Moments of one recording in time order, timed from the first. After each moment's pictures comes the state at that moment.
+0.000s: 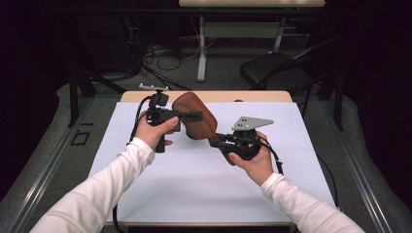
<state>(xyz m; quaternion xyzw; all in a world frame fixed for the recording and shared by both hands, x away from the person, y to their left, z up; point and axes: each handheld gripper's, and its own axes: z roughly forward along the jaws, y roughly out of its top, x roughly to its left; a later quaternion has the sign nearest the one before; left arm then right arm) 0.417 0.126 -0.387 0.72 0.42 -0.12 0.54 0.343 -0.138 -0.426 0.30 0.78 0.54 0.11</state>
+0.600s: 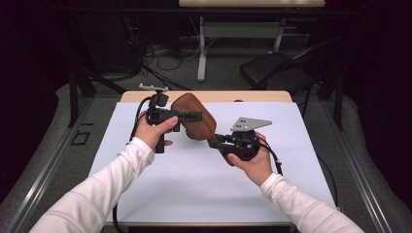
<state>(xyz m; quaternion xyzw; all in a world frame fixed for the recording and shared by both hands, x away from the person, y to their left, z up) 0.417 0.128 -0.387 0.71 0.43 -0.14 0.53 0.342 -0.136 -0.428 0.29 0.78 0.53 0.11</state>
